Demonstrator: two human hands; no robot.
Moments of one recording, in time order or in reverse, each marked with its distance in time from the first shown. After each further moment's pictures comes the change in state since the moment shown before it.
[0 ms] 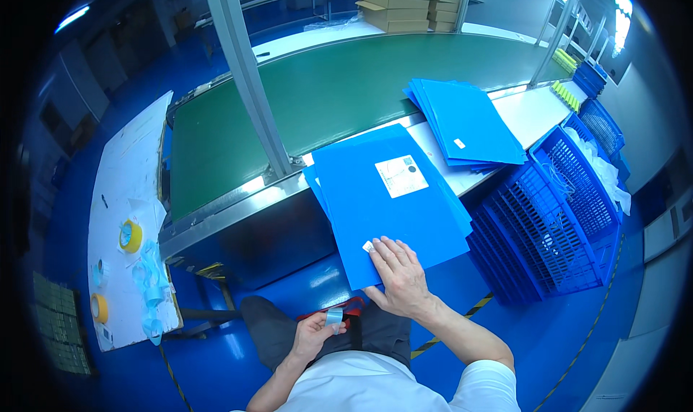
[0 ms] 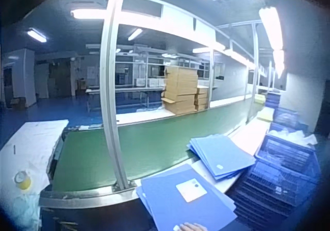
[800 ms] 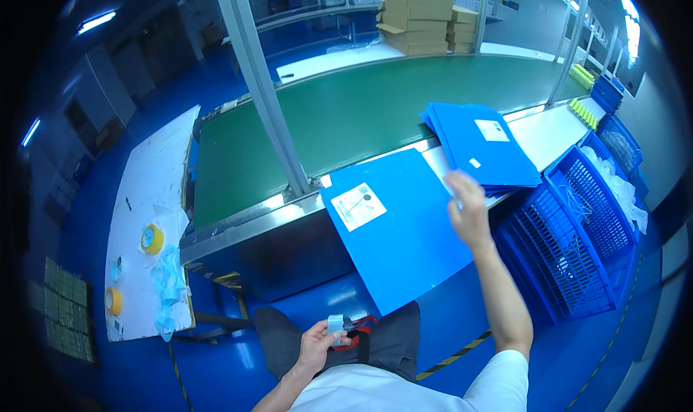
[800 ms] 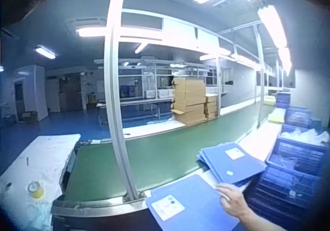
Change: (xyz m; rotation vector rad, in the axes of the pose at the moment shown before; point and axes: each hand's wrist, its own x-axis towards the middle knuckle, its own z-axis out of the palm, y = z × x) left_hand -0.005 0.012 0.015 -0.044 0.177 0.045; right_hand 0.073 0.160 -0.052 0.063 0.480 0.025
